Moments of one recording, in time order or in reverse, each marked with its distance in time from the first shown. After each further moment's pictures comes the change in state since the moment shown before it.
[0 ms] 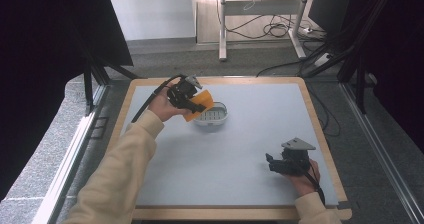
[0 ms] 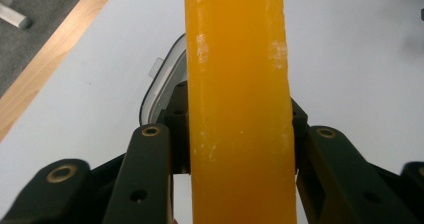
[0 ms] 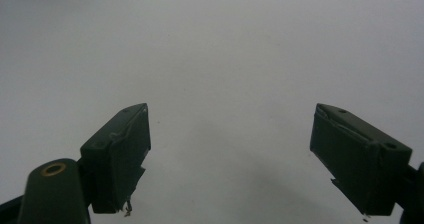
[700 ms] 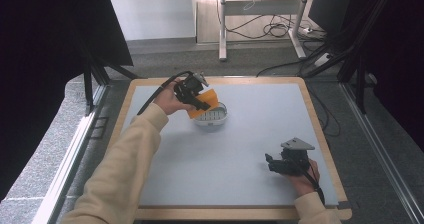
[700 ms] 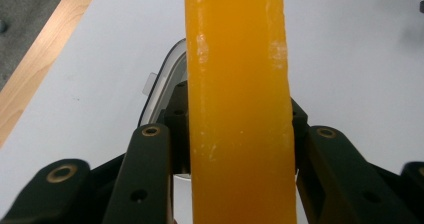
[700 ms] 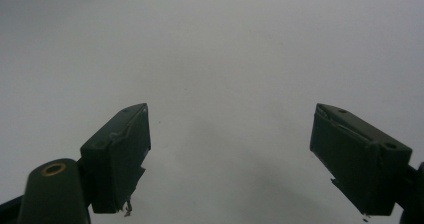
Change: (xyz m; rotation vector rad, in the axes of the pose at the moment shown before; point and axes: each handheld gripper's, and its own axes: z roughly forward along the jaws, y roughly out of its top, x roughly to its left) left arm 0.011 0.018 0.017 0.048 -0.061 0.064; right arm 0.001 0.000 0.002 0.002 0.003 -0.004
